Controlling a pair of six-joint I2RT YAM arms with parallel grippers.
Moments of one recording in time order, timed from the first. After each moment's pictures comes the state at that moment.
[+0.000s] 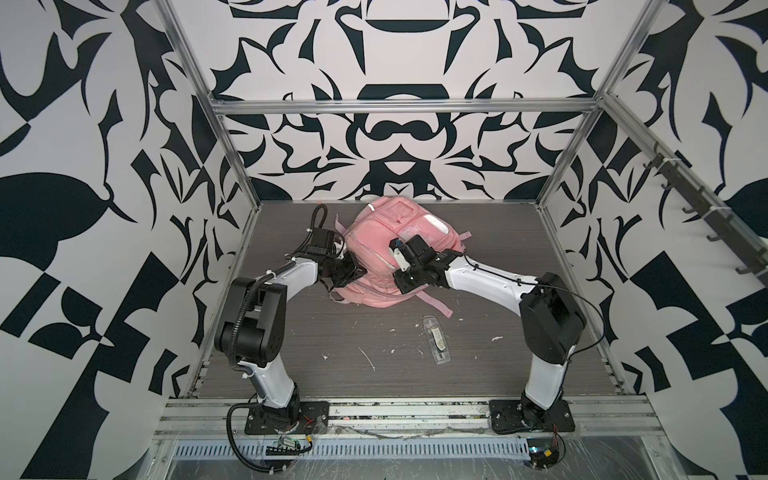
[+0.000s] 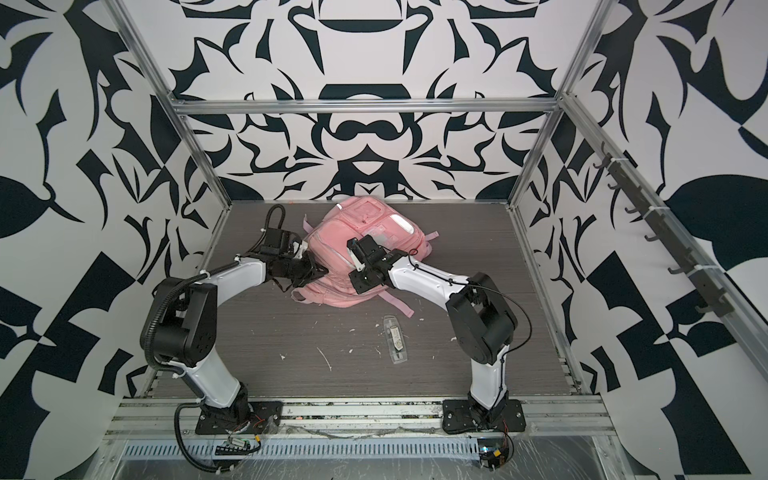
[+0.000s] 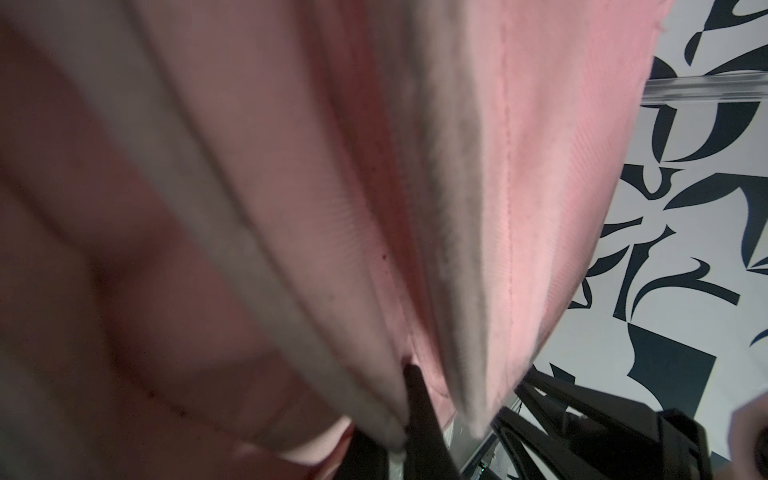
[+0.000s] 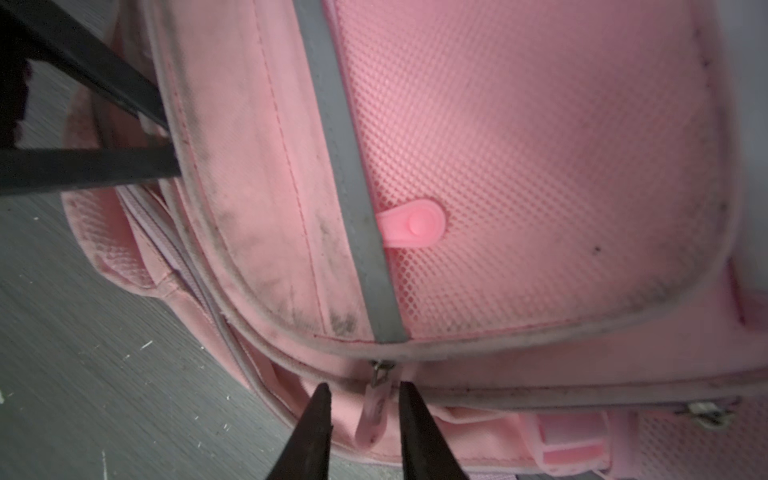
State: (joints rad) left arm -0.24 1.73 1.04 -0.27 0.62 -0.76; right arm 0.73 1.86 1.38 -0.51 -0.03 0.20
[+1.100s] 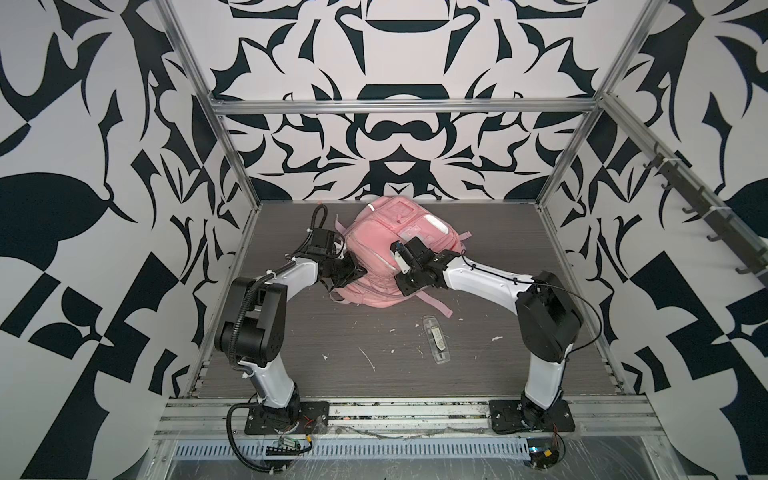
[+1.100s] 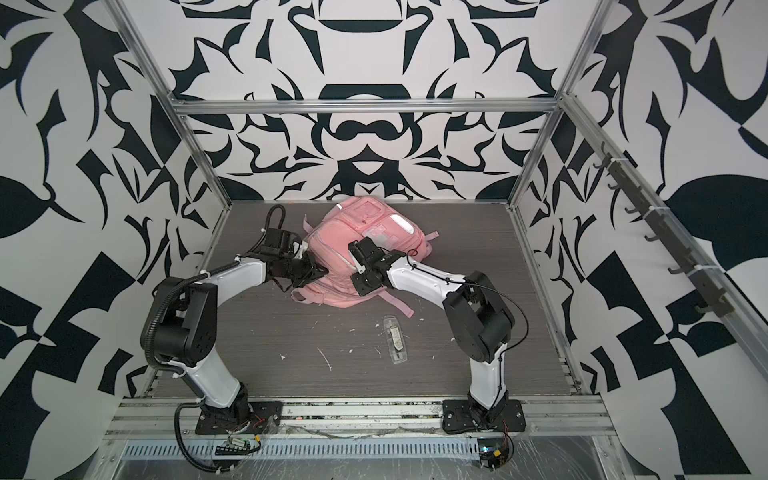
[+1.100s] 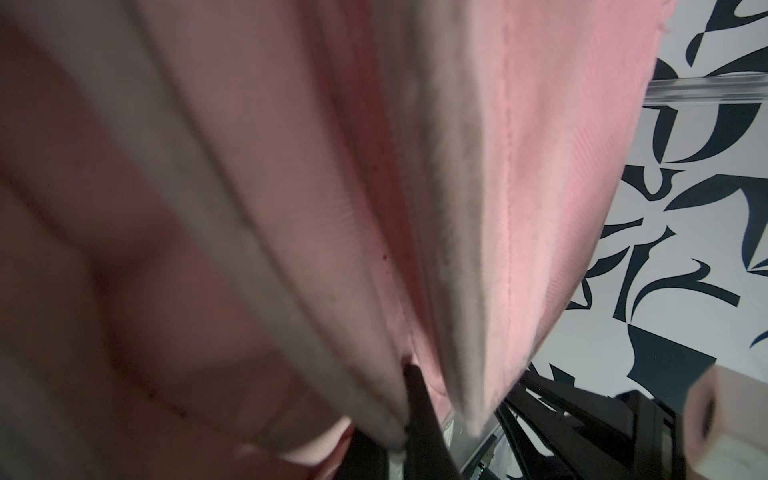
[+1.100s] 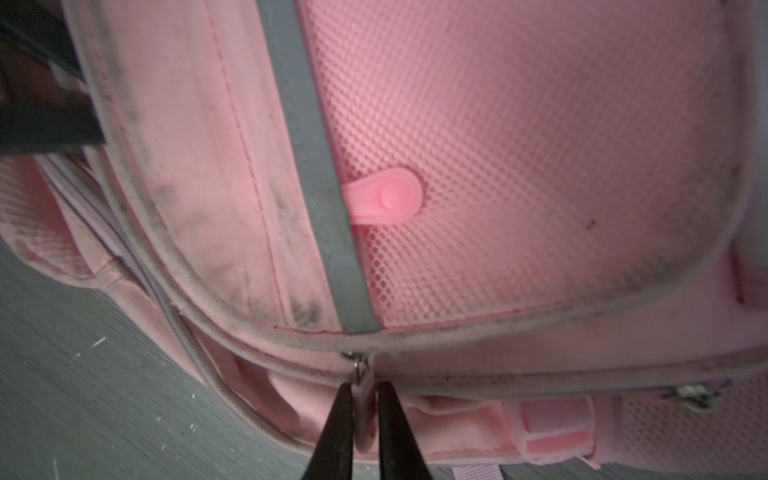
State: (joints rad) left arm -0.25 1.74 1.04 -0.27 0.62 -0.77; right arm 0.74 1.88 1.38 -0.54 0.01 0.18
